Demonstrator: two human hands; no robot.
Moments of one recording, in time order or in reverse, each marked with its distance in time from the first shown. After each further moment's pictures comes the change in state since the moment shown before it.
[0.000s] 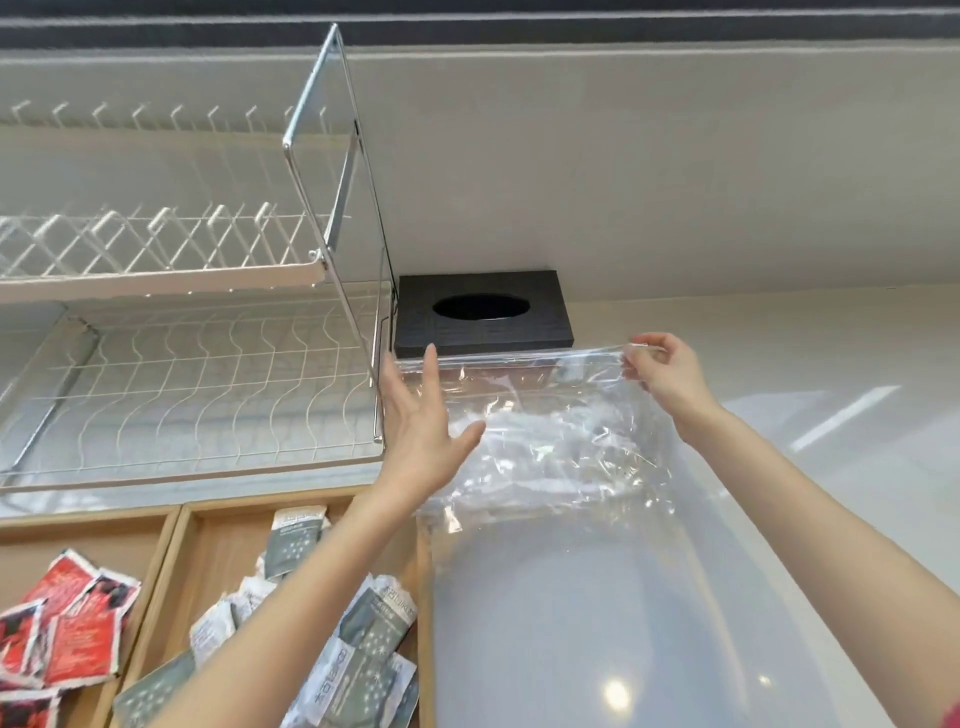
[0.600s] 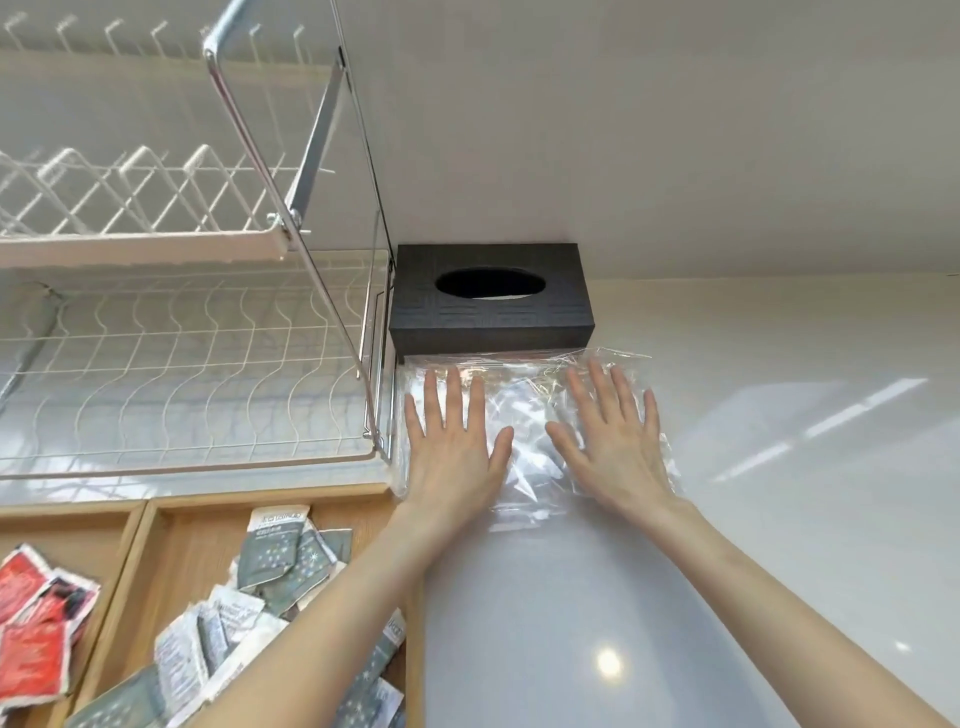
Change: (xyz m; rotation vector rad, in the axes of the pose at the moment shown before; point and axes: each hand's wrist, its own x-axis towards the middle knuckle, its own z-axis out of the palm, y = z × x) left_hand 0.015 -0.025 0.065 0.459 -0.086 0.097; right_hand -0.038 0.055 0.058 -1.033 -0.155 -0.394
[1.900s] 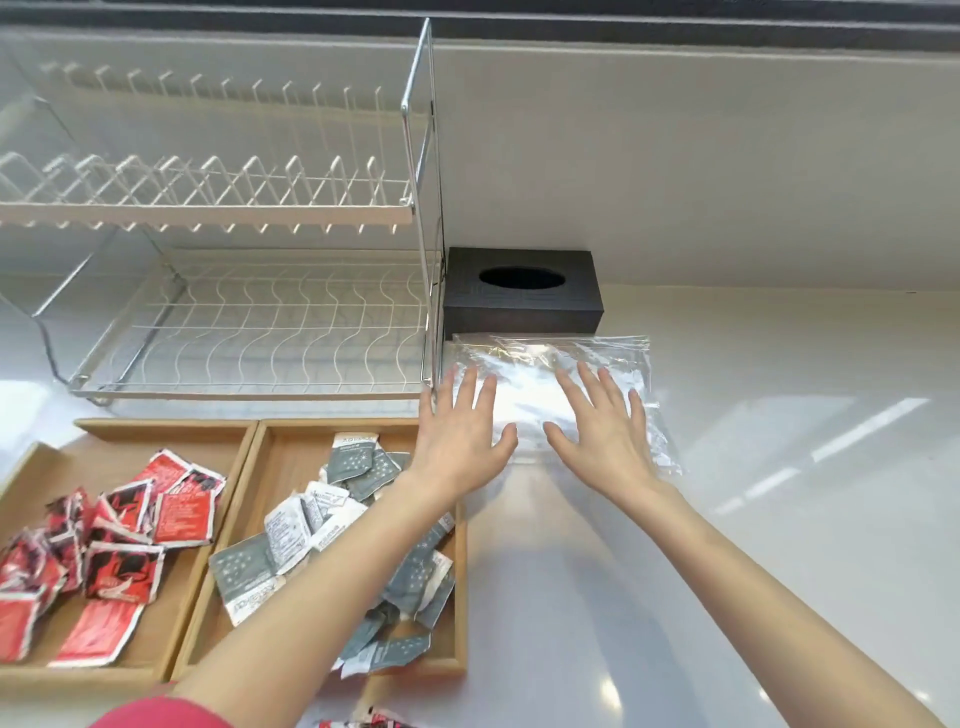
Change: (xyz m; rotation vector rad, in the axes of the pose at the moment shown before) left_hand -0.084 -0.011 -0.057 0.014 -0.029 0.042; right_hand -0.079 -0.058 -0.039 0.085 0.022 -0.055
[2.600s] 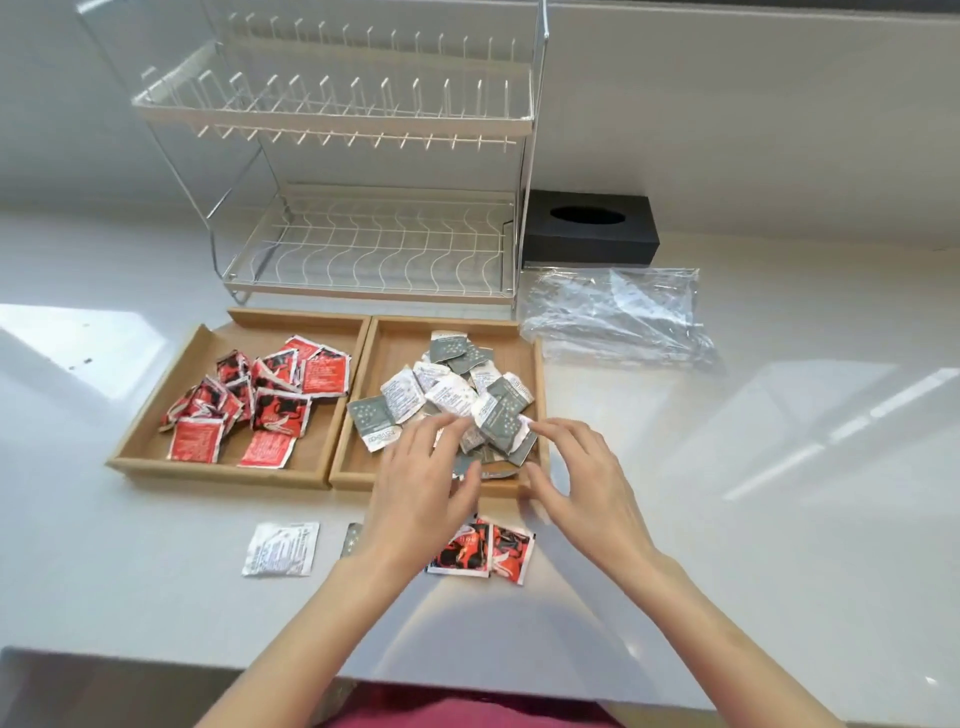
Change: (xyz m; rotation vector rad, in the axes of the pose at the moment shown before) left_hand -0.222 -0.077 0.005 -0.199 0.334 0.069; right_hand -0.185 -0.103 0.036 0.351 0.072 -0.179
